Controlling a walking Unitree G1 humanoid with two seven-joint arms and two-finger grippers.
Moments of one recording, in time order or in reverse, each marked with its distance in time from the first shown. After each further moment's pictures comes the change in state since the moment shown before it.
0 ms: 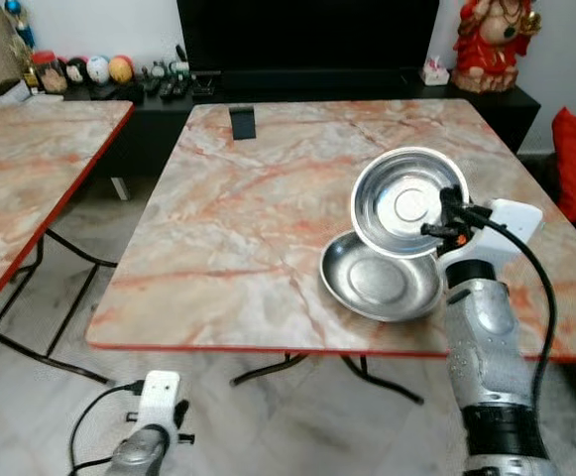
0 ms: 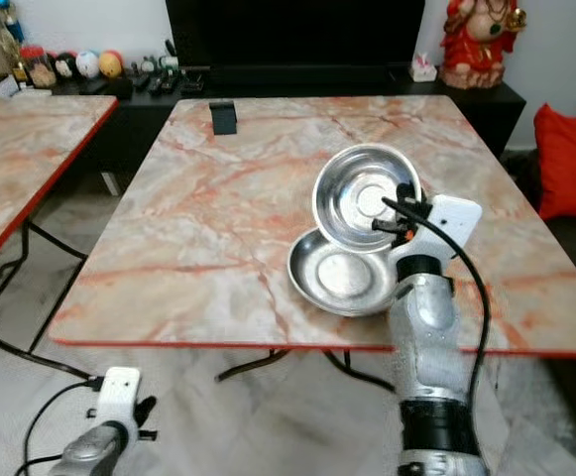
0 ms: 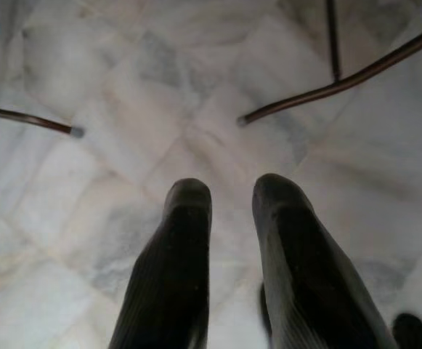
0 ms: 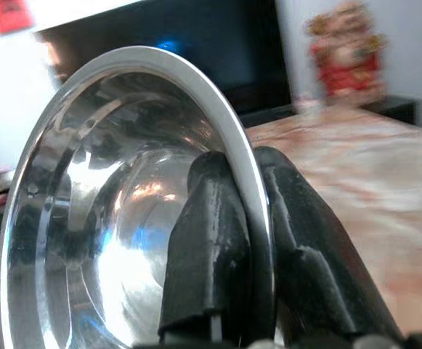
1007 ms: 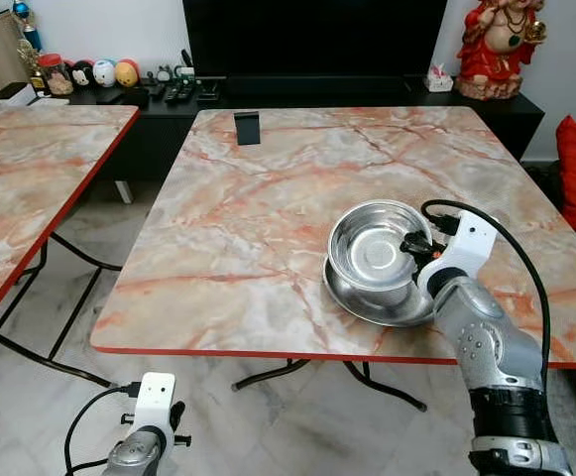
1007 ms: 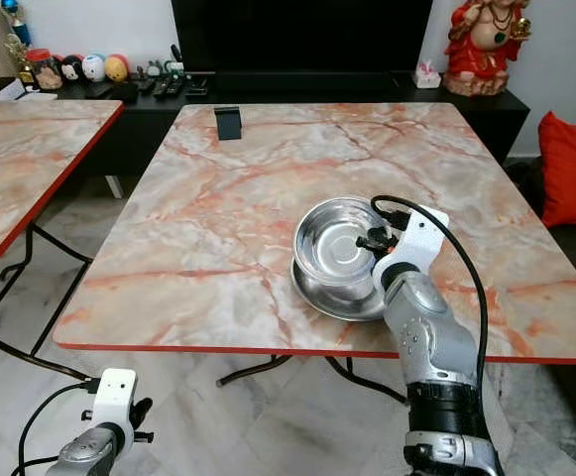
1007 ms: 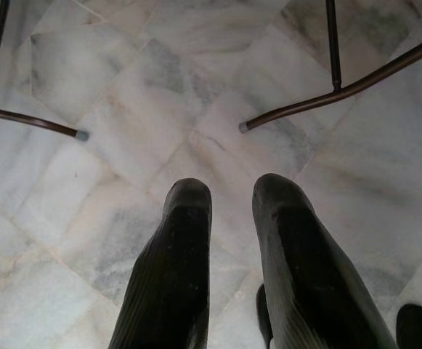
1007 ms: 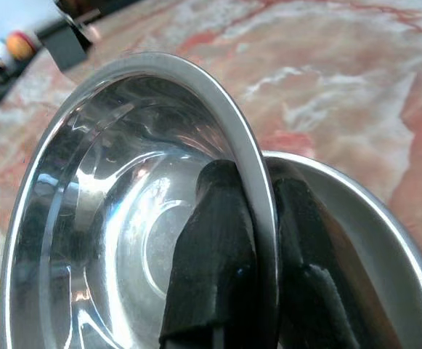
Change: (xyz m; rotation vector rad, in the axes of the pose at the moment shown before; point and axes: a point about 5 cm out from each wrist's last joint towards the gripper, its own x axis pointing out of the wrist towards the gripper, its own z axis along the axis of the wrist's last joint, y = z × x) left arm 0.001 -0.007 0.001 -0.005 -0.003 -0.014; right arm 0.003 -0.026 -0.023 0.114 0.506 -0.099
